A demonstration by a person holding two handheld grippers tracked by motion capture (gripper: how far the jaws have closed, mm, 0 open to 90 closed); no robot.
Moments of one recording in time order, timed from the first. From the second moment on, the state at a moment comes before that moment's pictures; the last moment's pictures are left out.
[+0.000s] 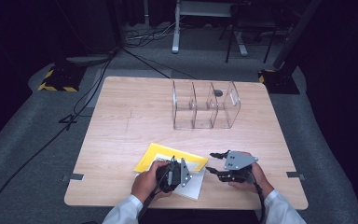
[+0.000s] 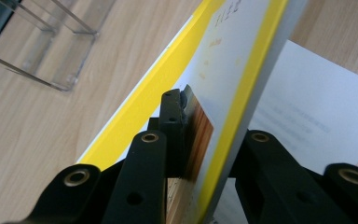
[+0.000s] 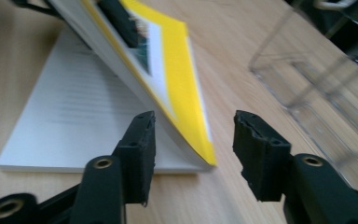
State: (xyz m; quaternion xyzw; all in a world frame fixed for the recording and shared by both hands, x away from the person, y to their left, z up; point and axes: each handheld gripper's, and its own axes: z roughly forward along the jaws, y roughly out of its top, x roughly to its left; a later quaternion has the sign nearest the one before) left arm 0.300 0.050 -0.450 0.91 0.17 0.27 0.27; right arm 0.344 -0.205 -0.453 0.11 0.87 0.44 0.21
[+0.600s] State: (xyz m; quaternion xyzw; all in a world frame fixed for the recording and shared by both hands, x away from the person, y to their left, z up) left arm 0.306 0.075 -0.418 0.87 0.20 0.29 0.34; right arm 0.372 -0.231 -0.488 0.20 0.88 0.41 0.16
